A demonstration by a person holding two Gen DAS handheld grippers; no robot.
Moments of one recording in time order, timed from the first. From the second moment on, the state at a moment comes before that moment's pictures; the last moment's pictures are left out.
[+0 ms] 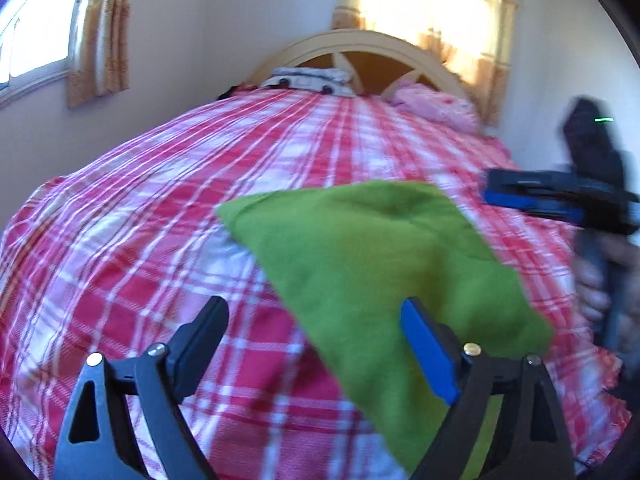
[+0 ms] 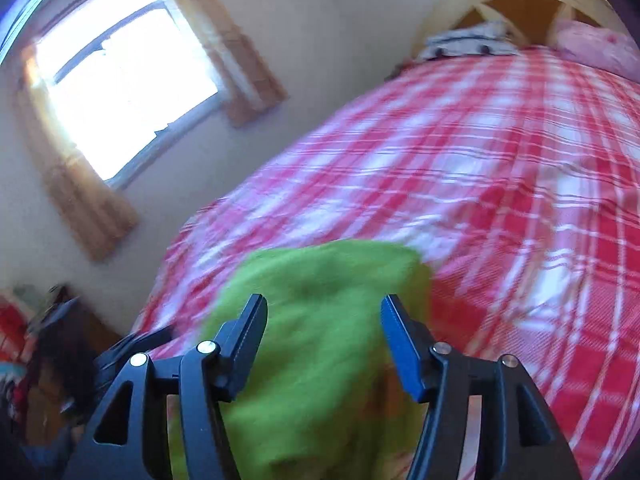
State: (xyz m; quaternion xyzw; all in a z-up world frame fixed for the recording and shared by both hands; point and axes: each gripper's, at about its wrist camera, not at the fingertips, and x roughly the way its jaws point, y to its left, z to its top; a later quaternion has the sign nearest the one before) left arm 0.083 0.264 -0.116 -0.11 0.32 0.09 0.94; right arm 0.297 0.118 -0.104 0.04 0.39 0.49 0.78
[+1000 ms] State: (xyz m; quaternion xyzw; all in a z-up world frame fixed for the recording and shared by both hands) left arm 0.006 0.207 -0.046 -0.07 0.22 0.08 0.97; right arm 0.131 0.066 -0.042 -0.10 0.26 0.35 0.89
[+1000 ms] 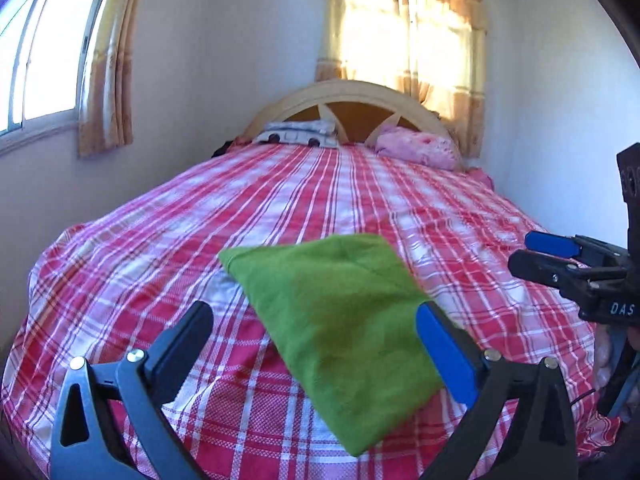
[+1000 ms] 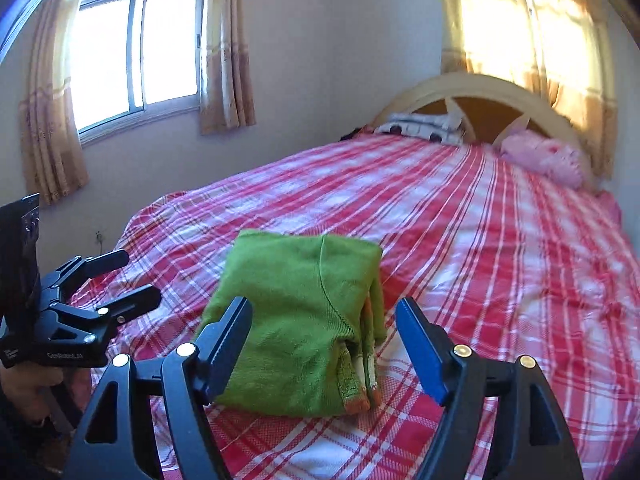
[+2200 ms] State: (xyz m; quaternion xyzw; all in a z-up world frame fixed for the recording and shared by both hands) left arm -0.003 0.185 -0.036 -0.06 0.21 0.05 0.97; right arm 0.094 0.061 -0.027 -0.09 0.23 0.36 0.90
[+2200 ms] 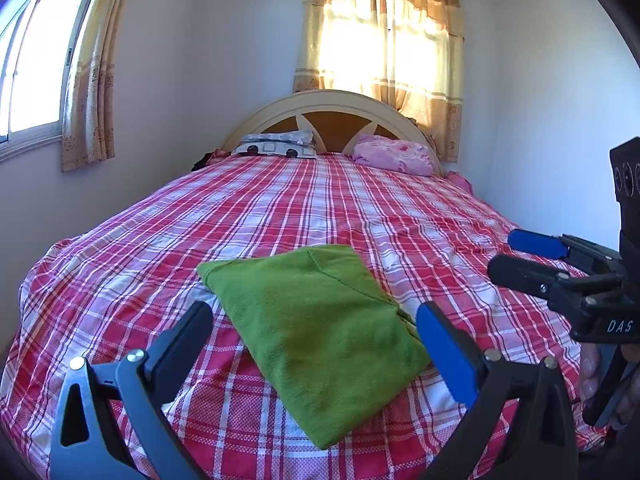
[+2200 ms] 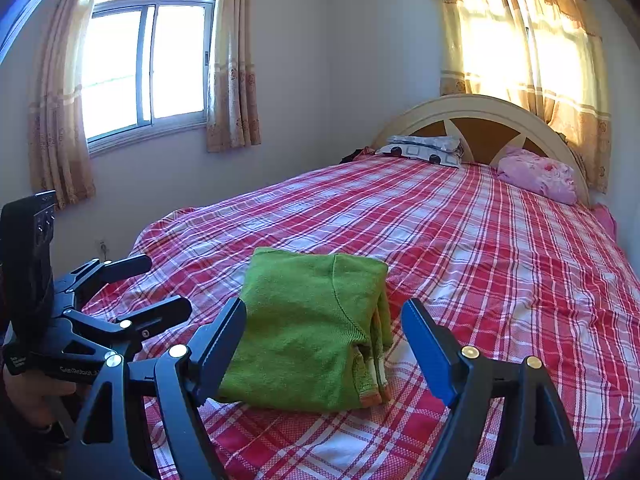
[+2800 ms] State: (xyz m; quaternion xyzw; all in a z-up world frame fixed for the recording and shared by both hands) left arm -0.004 0.180 -0.030 -0.03 0.21 0.06 0.98; right arm 0.091 0.052 -0.020 -0.08 0.21 0.35 0.91
